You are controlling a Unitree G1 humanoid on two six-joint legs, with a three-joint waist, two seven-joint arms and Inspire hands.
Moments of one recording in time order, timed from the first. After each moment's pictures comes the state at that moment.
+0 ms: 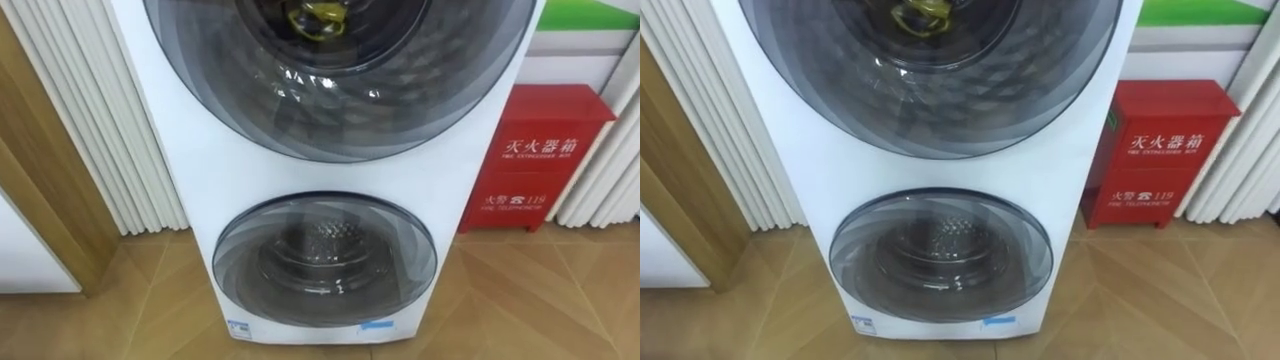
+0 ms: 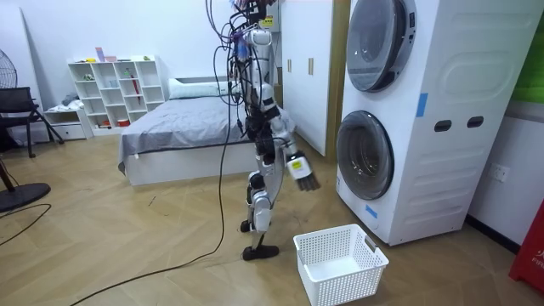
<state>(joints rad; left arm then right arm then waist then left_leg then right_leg) 0.18 0.15 0.08 1.16 -0.16 -0.07 0.10 0.08 -0.19 -0.02 0.78 0.46 0.00 -0.08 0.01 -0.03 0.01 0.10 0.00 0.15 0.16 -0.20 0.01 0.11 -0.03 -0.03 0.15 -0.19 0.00</state>
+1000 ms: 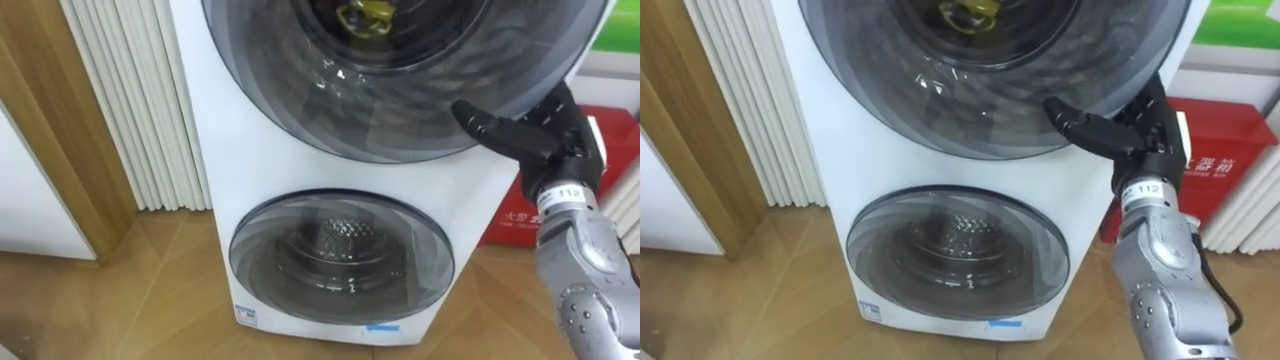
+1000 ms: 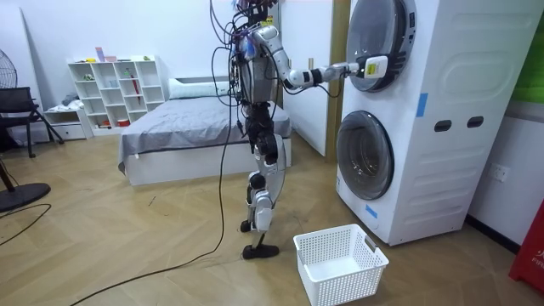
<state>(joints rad) 0.20 0.22 0.06 1.10 -0.11 0.04 0.08 -0.40 -0.37 -0.04 0.21 0.59 0.00 -0.29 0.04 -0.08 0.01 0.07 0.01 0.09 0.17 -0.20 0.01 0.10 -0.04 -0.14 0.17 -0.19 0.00</state>
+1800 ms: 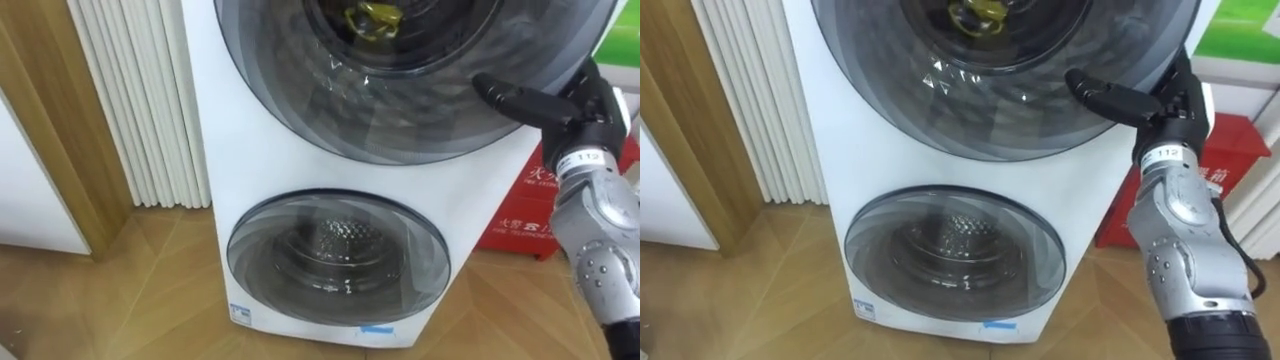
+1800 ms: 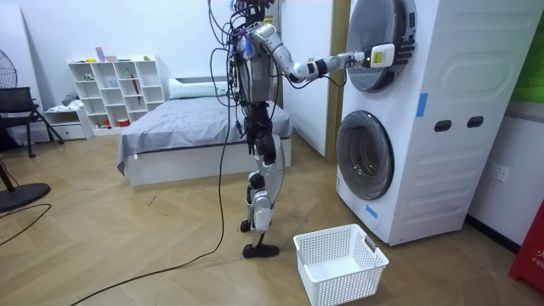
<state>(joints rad) 0.21 0.23 0.07 1.06 0.06 0.13 0.08 -0.54 -0.43 -0.06 0.28 0.57 0.09 -0.33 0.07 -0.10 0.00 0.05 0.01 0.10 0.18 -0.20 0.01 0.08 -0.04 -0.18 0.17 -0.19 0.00</state>
